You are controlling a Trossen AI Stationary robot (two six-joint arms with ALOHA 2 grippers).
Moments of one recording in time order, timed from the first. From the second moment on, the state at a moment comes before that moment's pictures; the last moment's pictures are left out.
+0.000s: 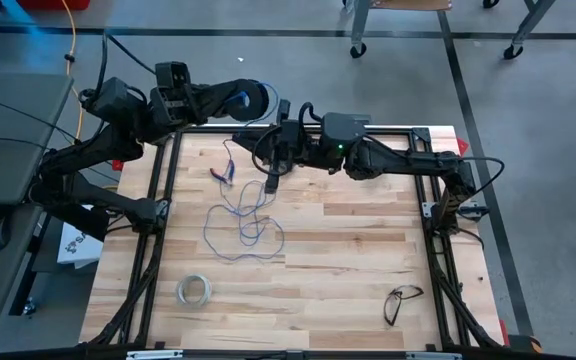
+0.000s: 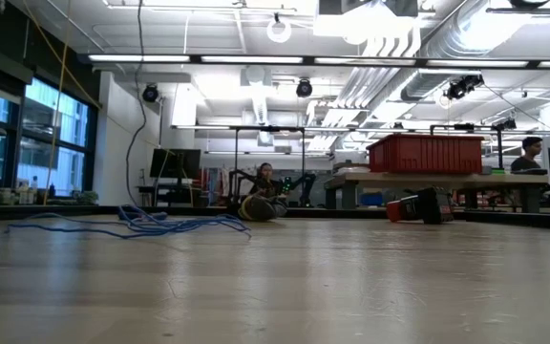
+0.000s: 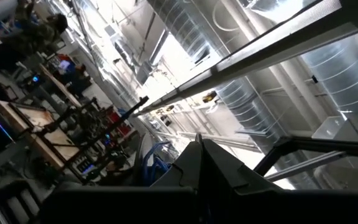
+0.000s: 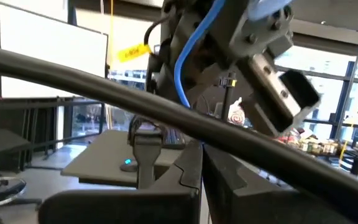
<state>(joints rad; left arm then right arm) 0.16 1.20 1.53 0.19 0.00 -0.96 -0.02 1.85 1.96 0.12 0.07 -0.16</state>
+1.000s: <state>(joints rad) 0.04 1.23 1.53 0.15 -0.01 -1.01 -0.05 1.84 1.97 0.15 -0.01 -0.16</state>
